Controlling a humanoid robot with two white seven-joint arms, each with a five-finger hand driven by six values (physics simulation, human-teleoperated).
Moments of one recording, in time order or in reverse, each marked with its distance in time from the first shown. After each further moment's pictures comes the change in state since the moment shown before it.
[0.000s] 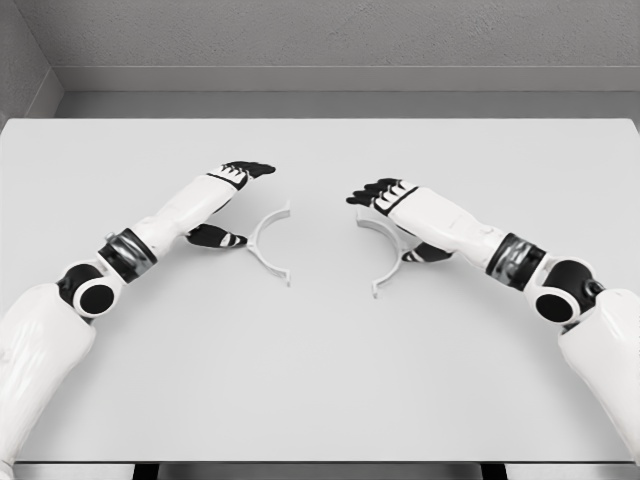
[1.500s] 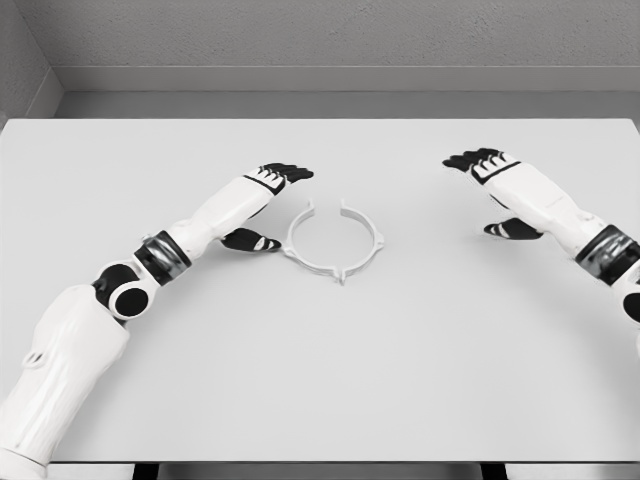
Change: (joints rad) left arm 0.006 -0.089 0.000 -0.037 -0.074 0.000 0.000; right arm 0.121 -0.080 -0.326 0.010 0.006 -0.024 -0.003
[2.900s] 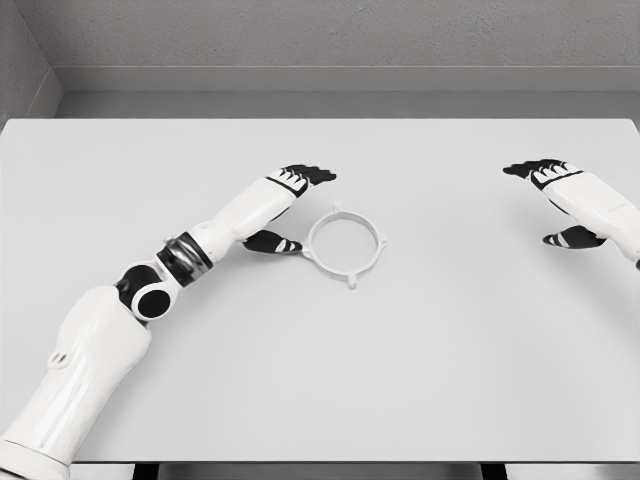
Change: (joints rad) left arm 0.000 -0.063 0.001 -0.001 -0.039 0.000 0.000; right arm 0.020 -0.028 -0.154 0.013 -0.004 -0.001 0.177
